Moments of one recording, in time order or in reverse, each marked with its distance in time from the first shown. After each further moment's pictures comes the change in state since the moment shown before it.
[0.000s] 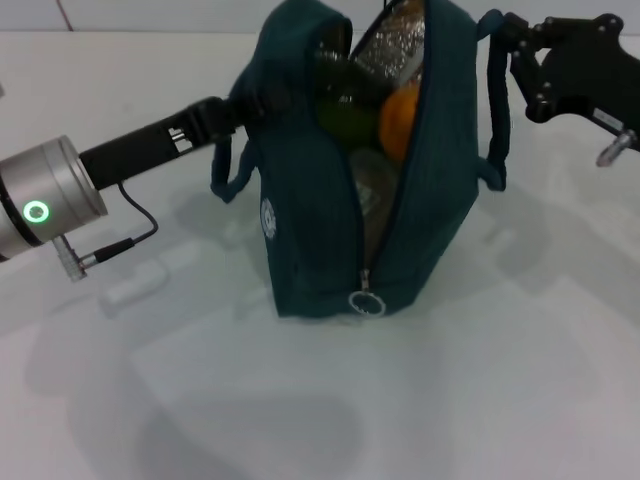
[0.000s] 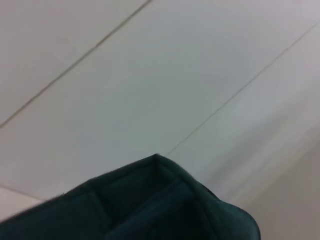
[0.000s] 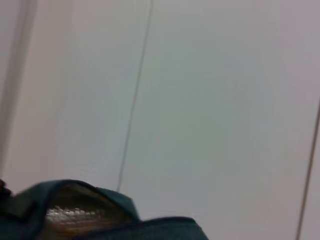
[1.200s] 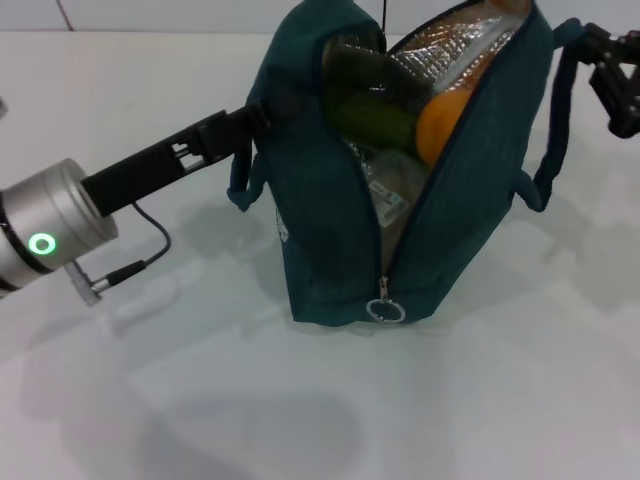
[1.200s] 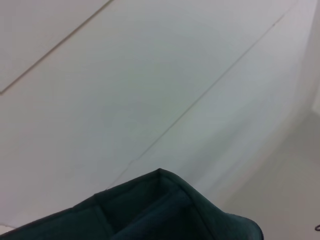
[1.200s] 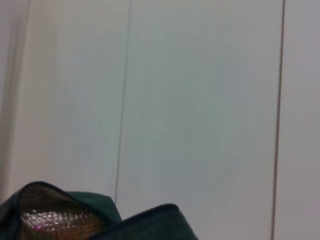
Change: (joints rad) left arm -0.003 -0.002 0.020 -0.130 -0.104 0.109 0.176; right arm -0.074 0.001 0.226 0.017 -0.156 -0.242 0.192
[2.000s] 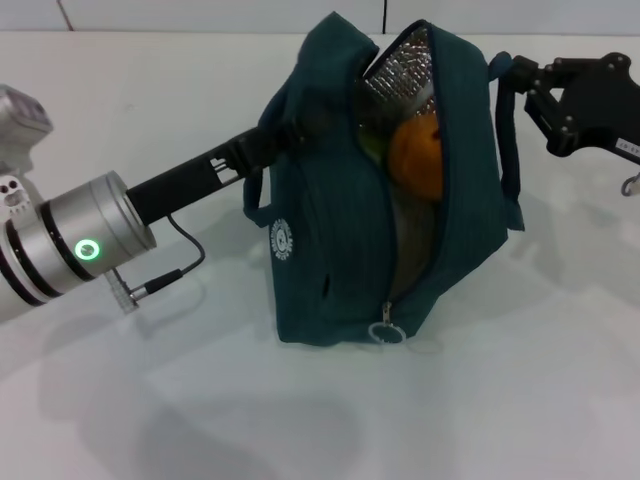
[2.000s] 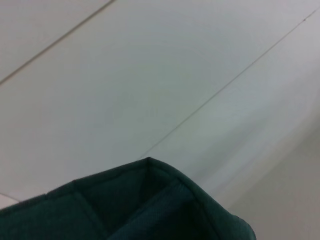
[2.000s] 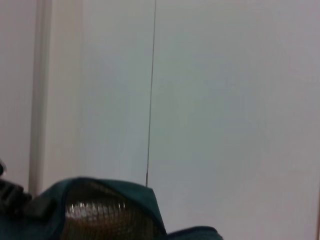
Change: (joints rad) left arm -0.065 -0.004 0.020 -0.139 -0.006 -0.055 0.037; right arm 0.129 0.009 -0.009 0.124 -0.105 0.012 0.032
